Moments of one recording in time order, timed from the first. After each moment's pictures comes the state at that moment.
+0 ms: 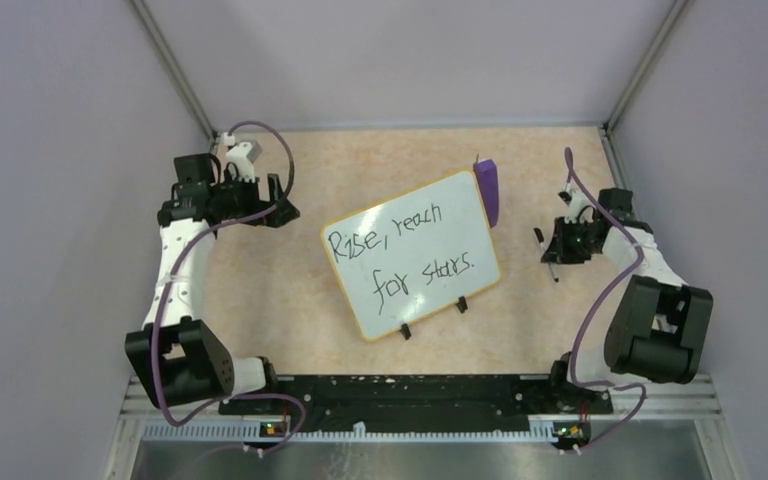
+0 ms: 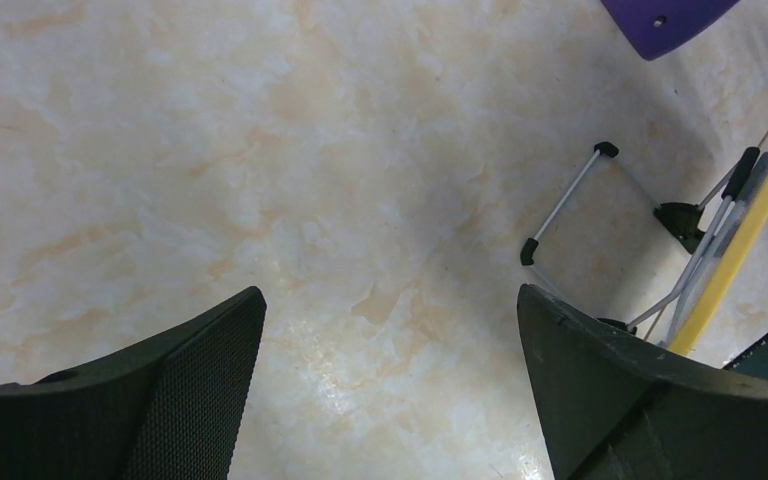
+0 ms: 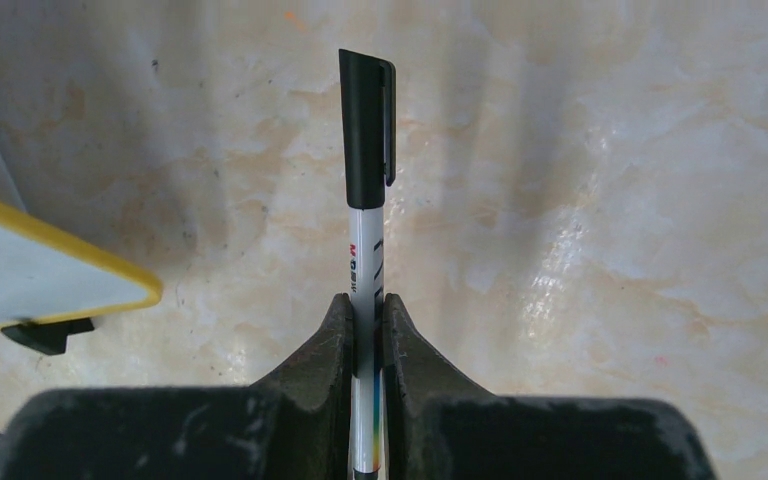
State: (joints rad) left arm 0.20 1.32 1.22 -0.68 0.68 0.17; right arm -0.26 1.40 0.87 -0.60 -0.46 -0.26
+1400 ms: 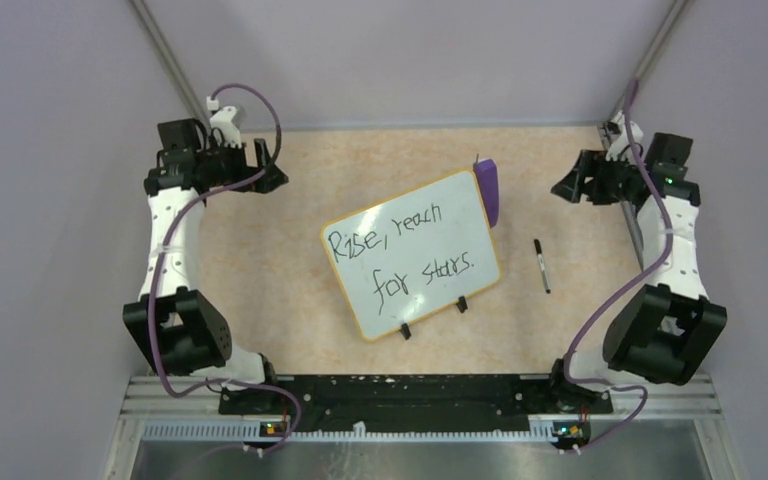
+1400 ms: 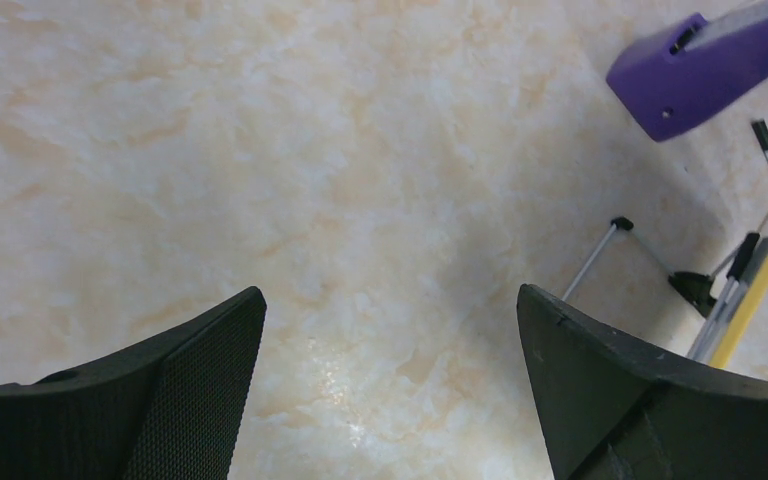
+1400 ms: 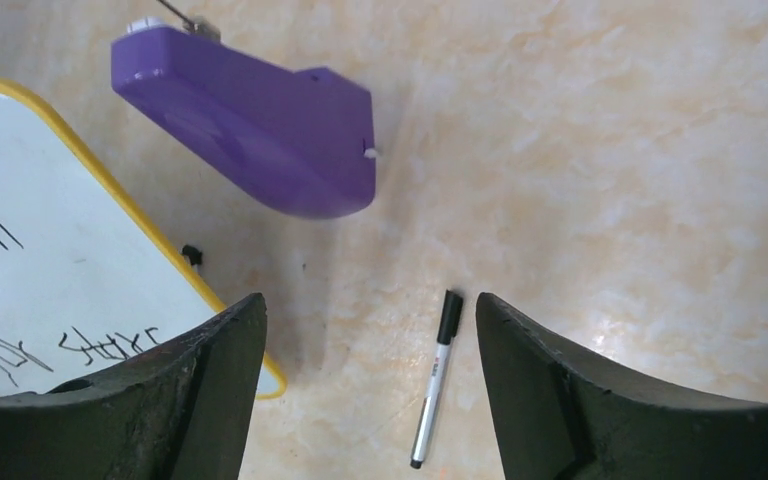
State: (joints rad) left arm 0.22 1.47 1.44 -0.69 0.70 0.17; right arm -0.33 1.44 1.27 -0.65 -0.68 -0.17
